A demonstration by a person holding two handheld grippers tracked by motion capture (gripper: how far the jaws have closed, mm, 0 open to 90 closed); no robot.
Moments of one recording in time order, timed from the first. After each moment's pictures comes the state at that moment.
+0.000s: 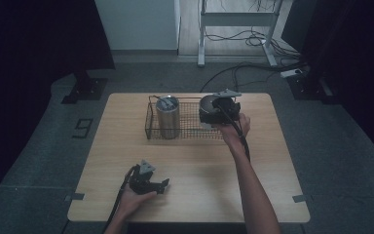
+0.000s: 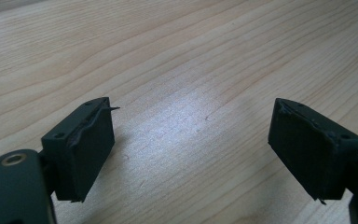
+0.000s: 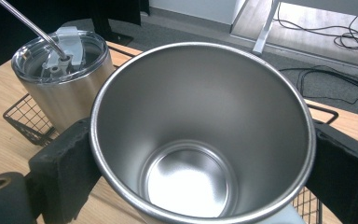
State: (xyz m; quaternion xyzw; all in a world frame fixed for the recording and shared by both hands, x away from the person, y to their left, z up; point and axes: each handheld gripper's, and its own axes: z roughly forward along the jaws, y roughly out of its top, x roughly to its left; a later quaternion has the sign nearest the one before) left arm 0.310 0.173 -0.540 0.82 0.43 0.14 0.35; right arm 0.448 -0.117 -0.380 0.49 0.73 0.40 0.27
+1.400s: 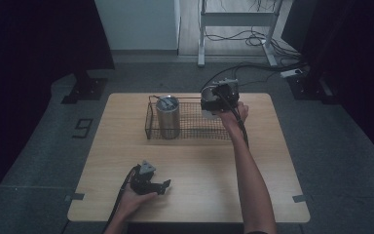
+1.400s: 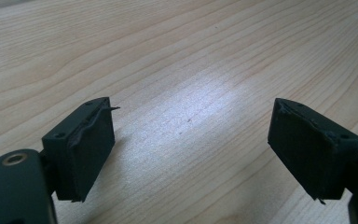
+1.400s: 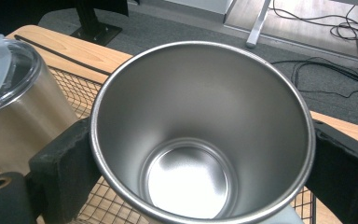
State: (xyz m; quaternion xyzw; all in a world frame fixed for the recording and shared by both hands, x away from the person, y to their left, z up) left arm 0.308 0.170 -0.538 0.82 0.43 0.12 0.36; right arm 0.511 -0.123 -0.390 0.50 0.73 0.38 0.26
